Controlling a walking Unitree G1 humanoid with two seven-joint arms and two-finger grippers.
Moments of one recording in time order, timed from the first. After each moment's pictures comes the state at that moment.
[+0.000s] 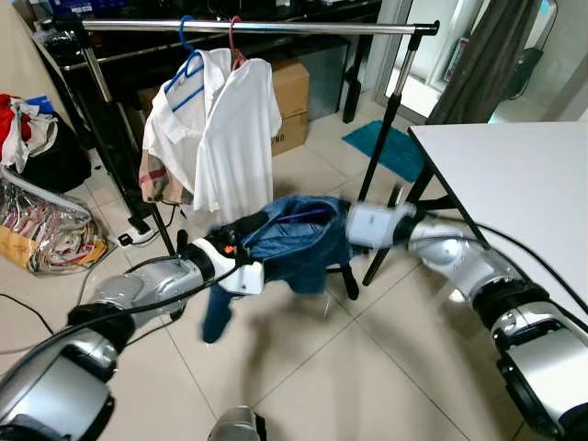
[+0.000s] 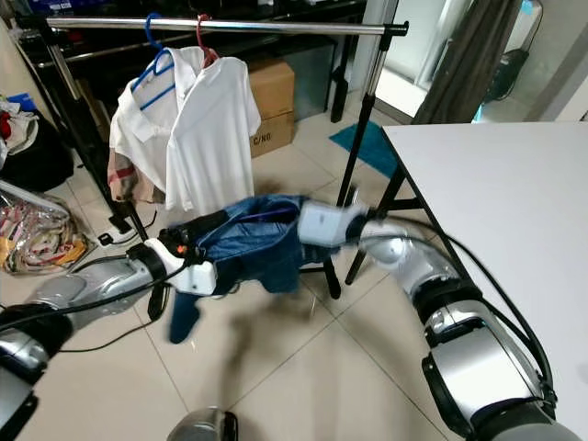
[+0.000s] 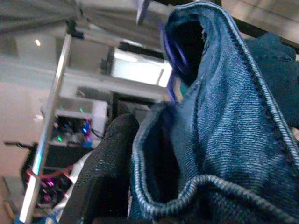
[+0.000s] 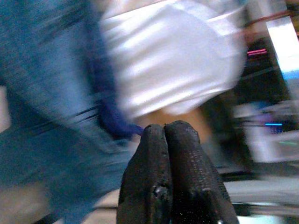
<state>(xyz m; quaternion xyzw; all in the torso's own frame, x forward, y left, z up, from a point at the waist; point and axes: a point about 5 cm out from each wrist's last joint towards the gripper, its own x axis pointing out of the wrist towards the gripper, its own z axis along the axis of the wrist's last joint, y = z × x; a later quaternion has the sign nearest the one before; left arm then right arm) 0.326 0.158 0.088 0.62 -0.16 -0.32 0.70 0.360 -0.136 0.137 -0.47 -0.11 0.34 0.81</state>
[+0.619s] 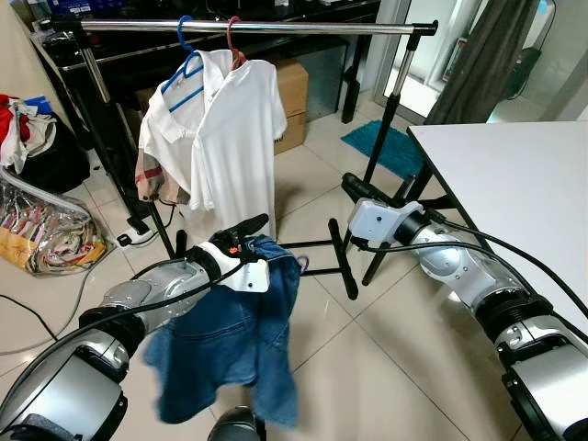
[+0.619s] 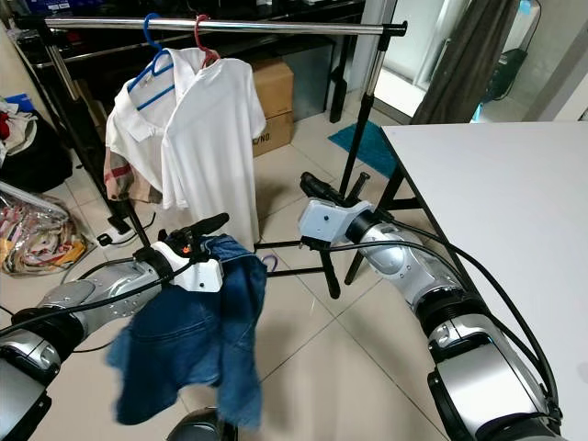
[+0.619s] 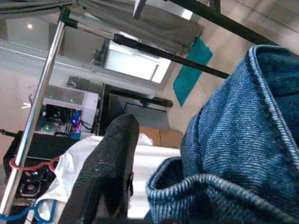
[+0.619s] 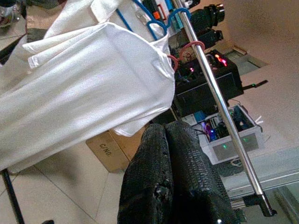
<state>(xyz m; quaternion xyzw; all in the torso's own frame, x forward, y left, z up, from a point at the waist) 0.326 0.151 0.084 0.60 -0.15 -0.32 0.72 0.349 -0.136 0.134 -0.47 -0.18 0.28 0.82</state>
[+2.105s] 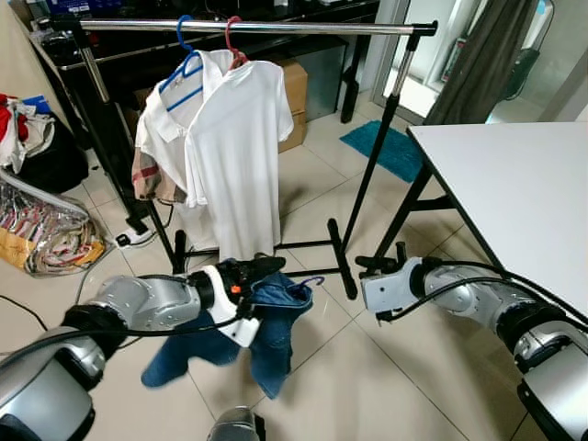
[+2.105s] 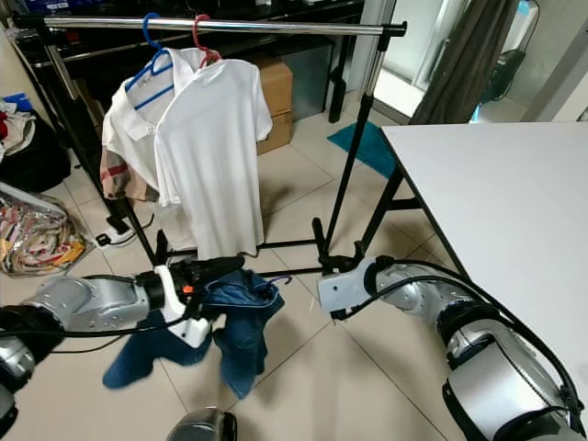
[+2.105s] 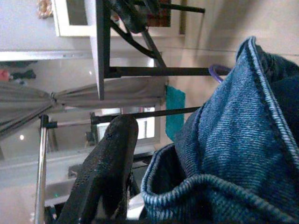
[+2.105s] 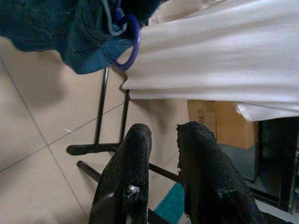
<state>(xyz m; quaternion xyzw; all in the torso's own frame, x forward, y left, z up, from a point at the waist) 0.298 0.154 0.074 0.68 -0.24 -0.44 0.53 0.317 -0.170 0.059 -0.61 0.02 0.47 0.64</state>
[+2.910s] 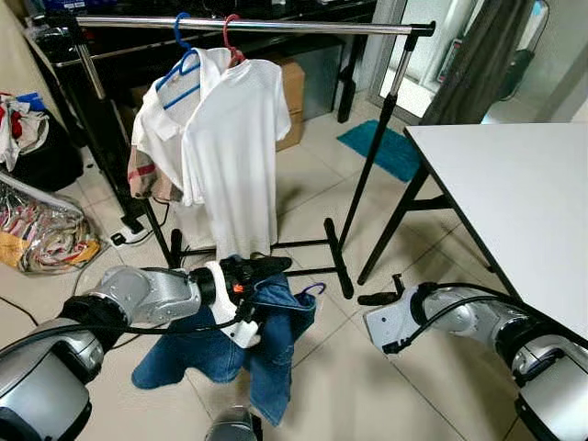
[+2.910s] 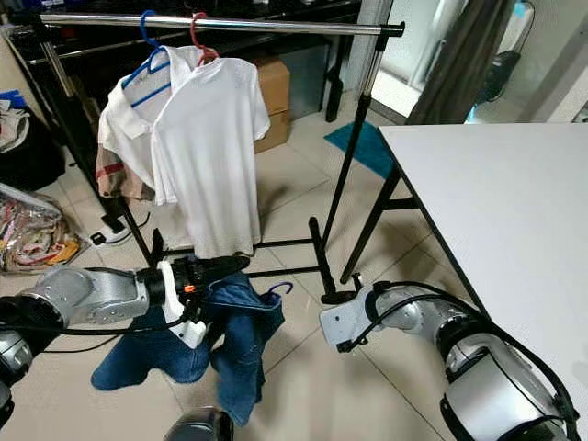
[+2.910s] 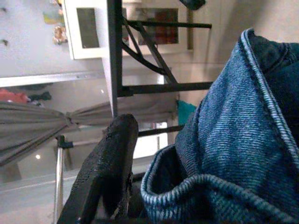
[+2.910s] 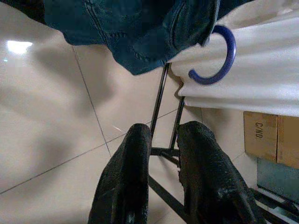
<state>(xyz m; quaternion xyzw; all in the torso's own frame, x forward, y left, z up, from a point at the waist) 0.298 0.145 0.083 0.68 -0.29 -0.45 0.50 0.292 -0.170 0.031 -0.58 0.09 0.55 0.60</state>
